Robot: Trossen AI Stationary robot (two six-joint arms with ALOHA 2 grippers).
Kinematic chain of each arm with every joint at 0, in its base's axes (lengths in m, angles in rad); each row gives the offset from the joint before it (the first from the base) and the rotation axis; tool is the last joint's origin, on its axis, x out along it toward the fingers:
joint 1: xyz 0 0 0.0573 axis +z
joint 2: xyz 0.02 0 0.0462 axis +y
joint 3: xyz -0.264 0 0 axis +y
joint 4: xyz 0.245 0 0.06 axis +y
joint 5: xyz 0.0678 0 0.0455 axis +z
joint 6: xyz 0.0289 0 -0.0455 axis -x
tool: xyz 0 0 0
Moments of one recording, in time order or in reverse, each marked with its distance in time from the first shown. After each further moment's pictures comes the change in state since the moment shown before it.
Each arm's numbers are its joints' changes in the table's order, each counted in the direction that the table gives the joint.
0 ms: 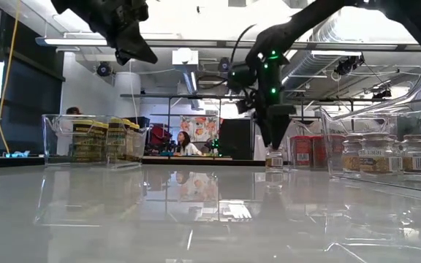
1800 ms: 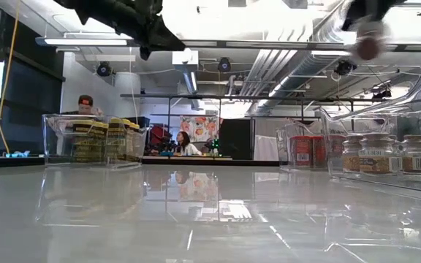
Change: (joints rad) left arm 0.041 0.098 0.000 -0.377 -0.003 0.001; right arm 0.748 -0.695 0.297 0.115 0.197 -1.061
